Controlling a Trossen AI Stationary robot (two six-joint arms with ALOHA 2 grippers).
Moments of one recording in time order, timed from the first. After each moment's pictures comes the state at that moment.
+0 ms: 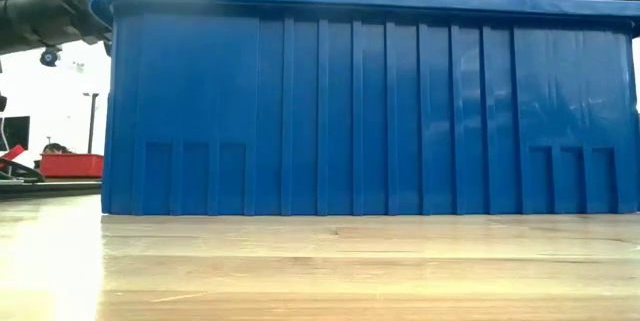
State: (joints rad) left arm -0.04 0.18 0.01 0.40 -0.12 -0.02; right arm 0.10 0.17 0.05 0.47 0.37 0.05
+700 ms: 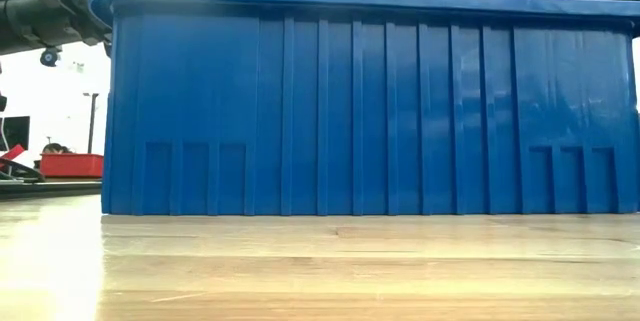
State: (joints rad) left arm -0.04 0.17 0.01 0.38 -0.12 -0.02; right arm 0.10 0.20 0.07 0.42 0.36 0.04
